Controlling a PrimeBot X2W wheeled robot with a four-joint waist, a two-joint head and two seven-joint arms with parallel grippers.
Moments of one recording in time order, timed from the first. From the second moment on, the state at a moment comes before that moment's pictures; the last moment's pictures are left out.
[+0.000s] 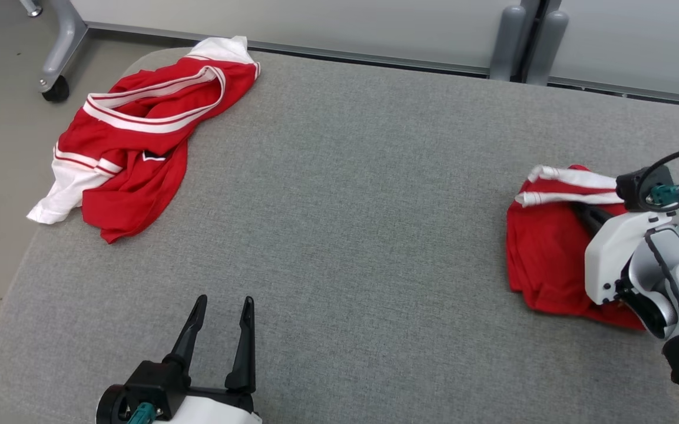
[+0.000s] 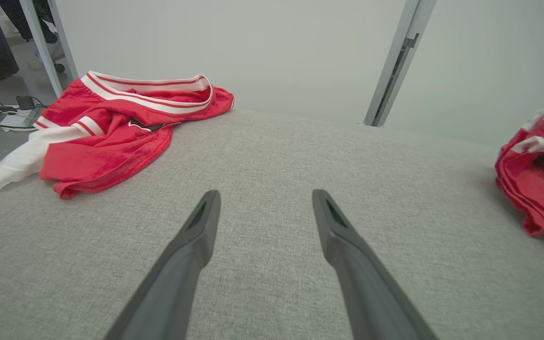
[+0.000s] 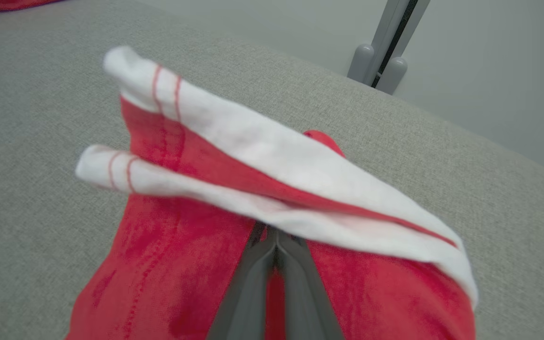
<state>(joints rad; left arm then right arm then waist) 0.03 0.05 -0.23 0.13 -0.27 0.05 -0.26 -0.58 -0.35 0.37 0.62 0.36 0.13 0.19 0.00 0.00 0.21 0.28</state>
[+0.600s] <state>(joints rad) -0.02 0.05 -0.26 0.13 -0.31 0.07 -0.26 -0.71 -0.30 0.30 0.72 0.29 0.13 0.11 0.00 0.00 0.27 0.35</state>
